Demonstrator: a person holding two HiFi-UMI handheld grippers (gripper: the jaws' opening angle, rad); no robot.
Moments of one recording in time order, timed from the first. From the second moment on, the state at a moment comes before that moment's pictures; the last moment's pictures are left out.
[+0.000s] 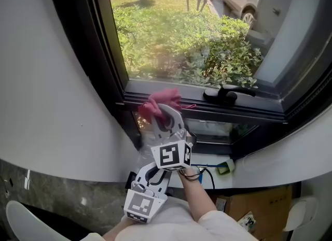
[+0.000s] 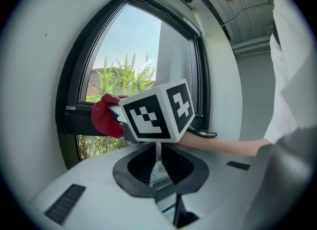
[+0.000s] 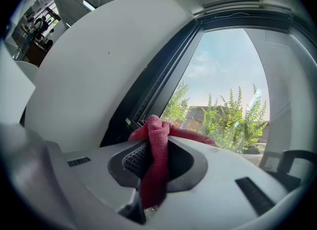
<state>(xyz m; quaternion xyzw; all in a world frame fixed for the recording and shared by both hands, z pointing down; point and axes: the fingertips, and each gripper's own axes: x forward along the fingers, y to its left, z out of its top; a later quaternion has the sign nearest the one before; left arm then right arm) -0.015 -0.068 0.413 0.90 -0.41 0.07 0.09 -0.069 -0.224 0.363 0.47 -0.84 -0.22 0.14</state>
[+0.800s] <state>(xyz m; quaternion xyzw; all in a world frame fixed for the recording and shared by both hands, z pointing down) -0.005 -0.073 0.416 0.91 -0.41 0.06 0.07 -0.057 -0.222 0.362 0.47 -0.84 -0.23 0.13</state>
